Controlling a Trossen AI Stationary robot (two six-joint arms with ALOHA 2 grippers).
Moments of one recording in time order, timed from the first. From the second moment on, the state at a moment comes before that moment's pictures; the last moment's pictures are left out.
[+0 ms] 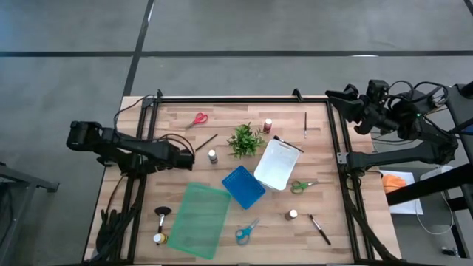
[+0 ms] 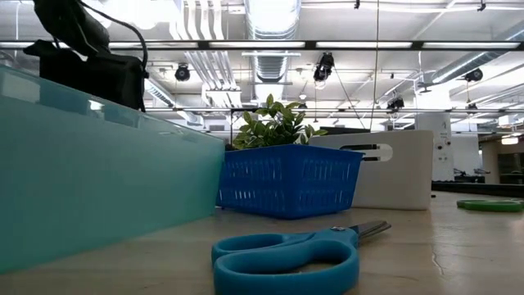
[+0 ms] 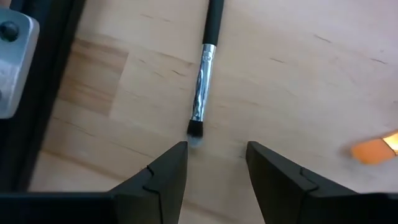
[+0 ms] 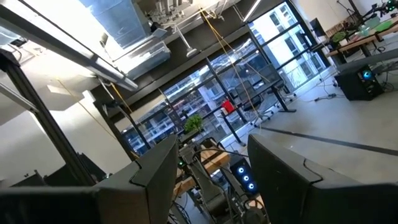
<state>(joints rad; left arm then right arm) 0.00 1.40 0.55 -0.90 -0.27 -1.92 -0.07 0.67 1.10 -0.15 0.18 0.58</state>
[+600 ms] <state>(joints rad) 0.01 1.42 0.55 -0.95 -0.31 -2.05 -0.07 0.67 1.10 -0.15 0.17 0.57</state>
